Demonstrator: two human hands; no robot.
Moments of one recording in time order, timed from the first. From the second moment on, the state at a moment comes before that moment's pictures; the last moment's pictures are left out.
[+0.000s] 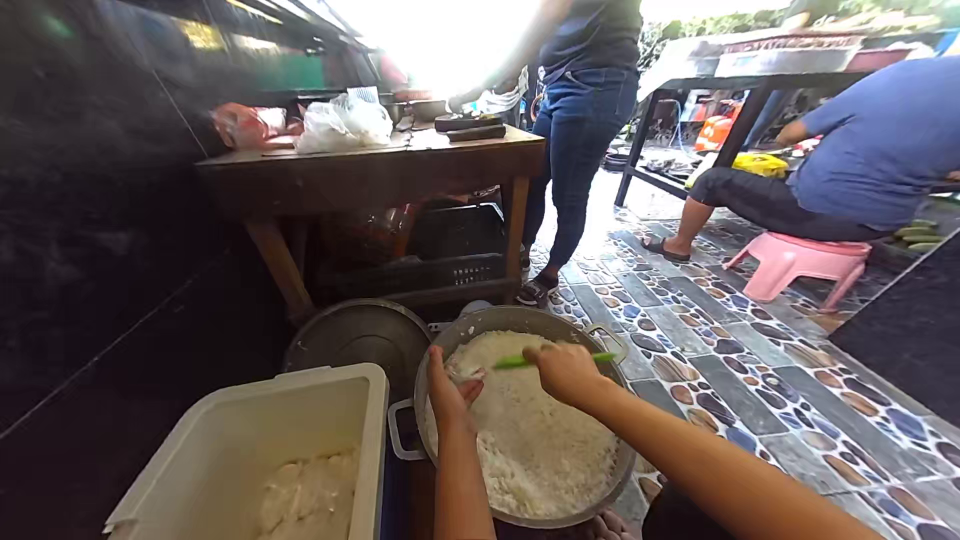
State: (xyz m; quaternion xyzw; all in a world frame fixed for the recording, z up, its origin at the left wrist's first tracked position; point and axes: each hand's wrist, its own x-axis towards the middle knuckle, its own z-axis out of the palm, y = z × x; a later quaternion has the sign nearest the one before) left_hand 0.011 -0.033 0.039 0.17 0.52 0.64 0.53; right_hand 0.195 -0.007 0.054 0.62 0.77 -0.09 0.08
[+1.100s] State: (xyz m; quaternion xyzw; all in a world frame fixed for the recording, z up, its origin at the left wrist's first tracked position) left_hand -0.039 0.007 -0.008 0.43 0.50 0.55 0.51; right_hand 0.239 -0.014 -0.013 0.51 0.58 -0.63 -0.12
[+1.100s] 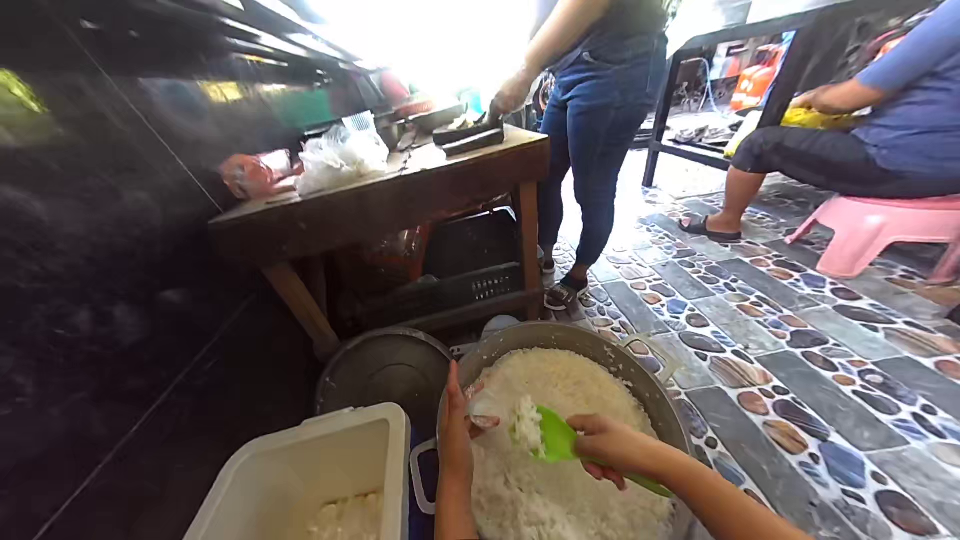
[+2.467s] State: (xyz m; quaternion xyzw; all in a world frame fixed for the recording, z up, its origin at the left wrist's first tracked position) left_hand 0.035 -0.003 0.039 0.59 0.66 0.20 0.41; right_hand 0.256 -0.025 0.041 0.62 0.63 -0.36 -0.30
